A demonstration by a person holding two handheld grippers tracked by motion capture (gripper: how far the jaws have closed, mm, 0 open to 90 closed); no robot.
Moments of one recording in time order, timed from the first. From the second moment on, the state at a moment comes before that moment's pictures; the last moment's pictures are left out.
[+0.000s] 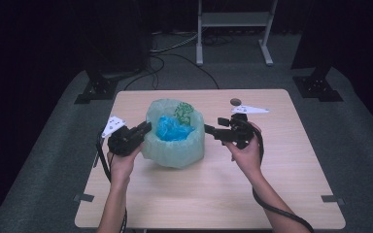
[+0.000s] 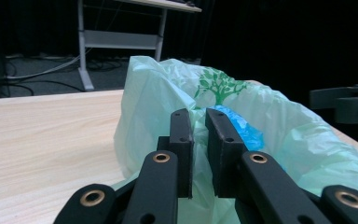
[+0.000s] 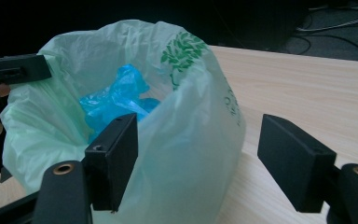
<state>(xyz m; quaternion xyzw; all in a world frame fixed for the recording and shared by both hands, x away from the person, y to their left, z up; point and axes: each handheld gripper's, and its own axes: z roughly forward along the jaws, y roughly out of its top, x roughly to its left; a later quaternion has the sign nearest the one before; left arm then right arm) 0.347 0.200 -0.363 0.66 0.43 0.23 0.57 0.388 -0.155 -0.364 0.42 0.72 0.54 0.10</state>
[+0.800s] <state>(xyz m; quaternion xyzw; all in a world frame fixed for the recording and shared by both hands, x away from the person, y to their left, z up) 0.344 0.201 -0.359 0.65 0.42 0.20 0.60 0.414 -0.110 -0.365 0.43 0.75 0.49 0.09</state>
